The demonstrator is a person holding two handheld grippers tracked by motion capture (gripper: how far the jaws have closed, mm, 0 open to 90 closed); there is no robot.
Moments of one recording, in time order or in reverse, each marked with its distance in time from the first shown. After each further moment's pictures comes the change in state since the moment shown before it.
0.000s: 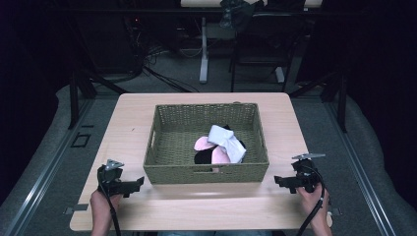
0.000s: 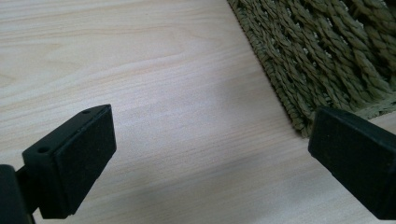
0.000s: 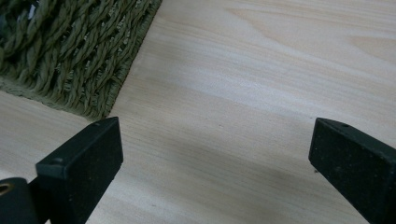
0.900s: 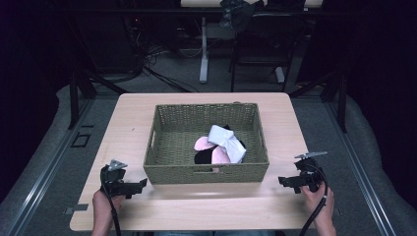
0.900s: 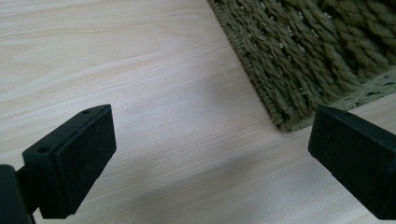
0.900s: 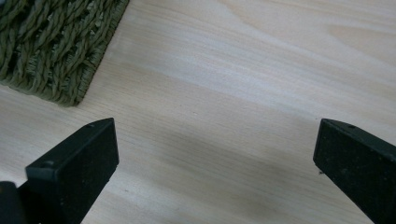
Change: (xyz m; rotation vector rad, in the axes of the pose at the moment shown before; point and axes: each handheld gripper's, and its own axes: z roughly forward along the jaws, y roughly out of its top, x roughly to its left) left arm -0.004 0.000 0.002 0.017 -0.045 0.018; right arm -0.011 0.003 -0.002 0.059 -0.037 -0.031
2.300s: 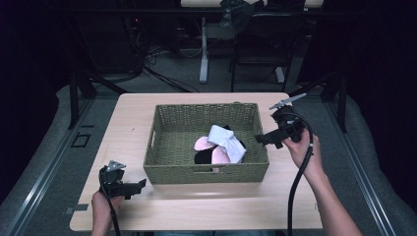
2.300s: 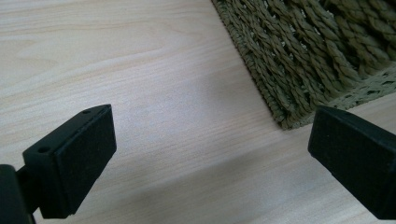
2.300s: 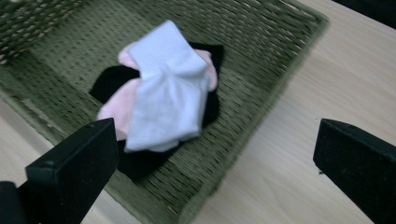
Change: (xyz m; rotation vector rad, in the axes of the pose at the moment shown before) left arm 0.000 -0.002 -0.002 -0.004 -0.003 -0.006; right arm 0.079 0.153 -0.082 -0.096 0.136 -0.301
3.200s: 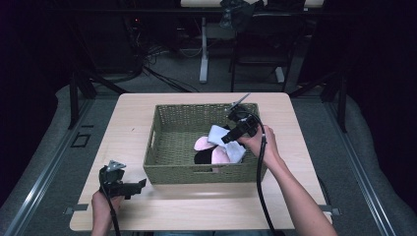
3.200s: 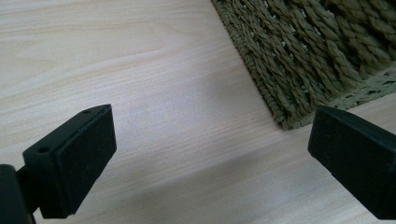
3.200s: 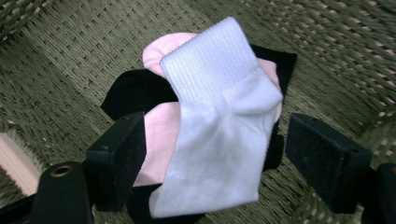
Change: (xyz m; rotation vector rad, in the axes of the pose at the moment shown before) left arm 0.000 0.000 0.001 -0.003 0.003 0.005; right arm 0.044 0.046 0.103 0.173 0.075 -0.071
